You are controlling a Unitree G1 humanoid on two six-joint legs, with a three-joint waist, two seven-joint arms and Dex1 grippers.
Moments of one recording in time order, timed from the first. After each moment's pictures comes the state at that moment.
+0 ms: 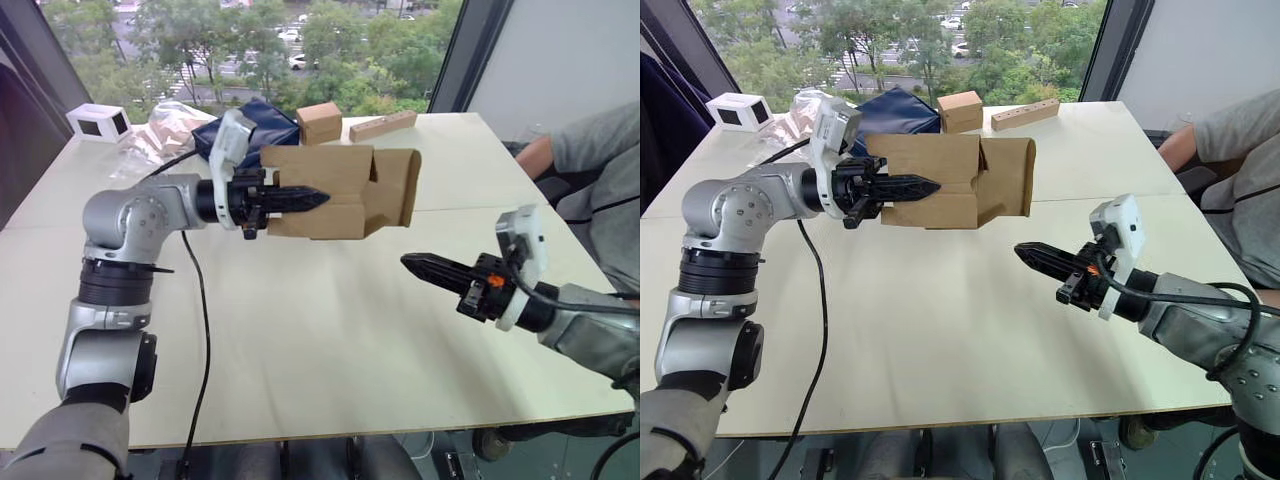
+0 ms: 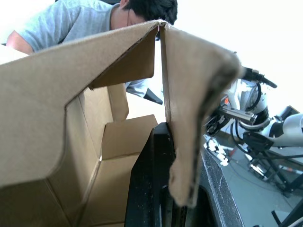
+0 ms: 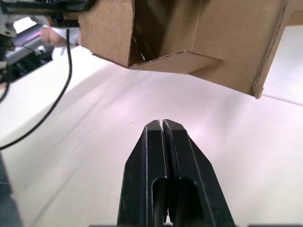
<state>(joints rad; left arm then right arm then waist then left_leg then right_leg) -0.94 0.55 0.02 0.13 -0.78 0.97 -1.19 -0.18 -0.82 -0.28 -0.66 1.22 0.90 0.33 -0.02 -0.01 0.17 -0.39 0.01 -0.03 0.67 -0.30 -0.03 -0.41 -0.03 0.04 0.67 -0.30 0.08</state>
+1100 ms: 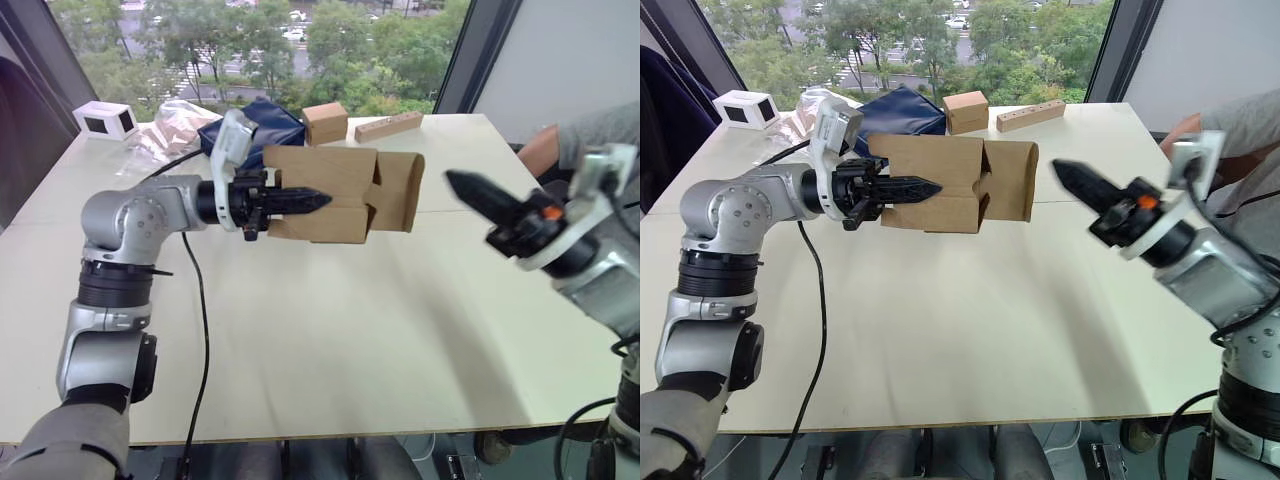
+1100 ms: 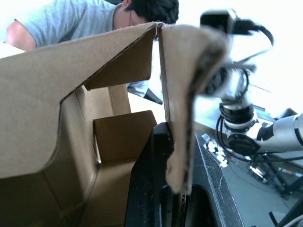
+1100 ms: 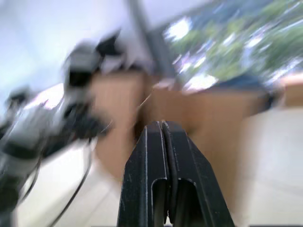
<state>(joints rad) -0.94 0.55 0.03 0.11 -0.82 1.01 -1.17 -0.33 -0.71 -0.48 -0.37 1.38 0.78 0.29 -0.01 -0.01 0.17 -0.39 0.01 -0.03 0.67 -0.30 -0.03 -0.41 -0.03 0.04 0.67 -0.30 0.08</state>
